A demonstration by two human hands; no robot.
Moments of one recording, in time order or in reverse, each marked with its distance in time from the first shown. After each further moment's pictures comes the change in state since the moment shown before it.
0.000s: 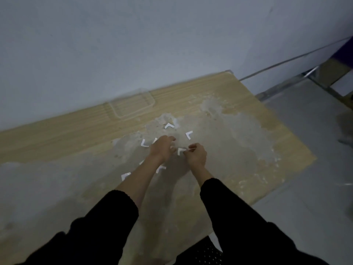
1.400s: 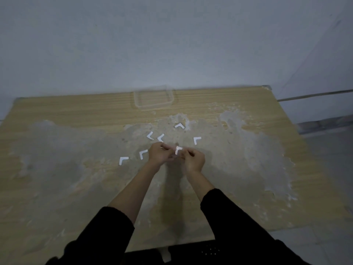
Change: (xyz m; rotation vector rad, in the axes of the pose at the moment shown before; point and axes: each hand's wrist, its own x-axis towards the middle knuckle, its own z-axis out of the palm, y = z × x) left_hand -0.015 0.023 0.047 -1.050 0.476 -0.561; right_hand 0.039 0.024 0.005 0.358 -0.247 -0.140
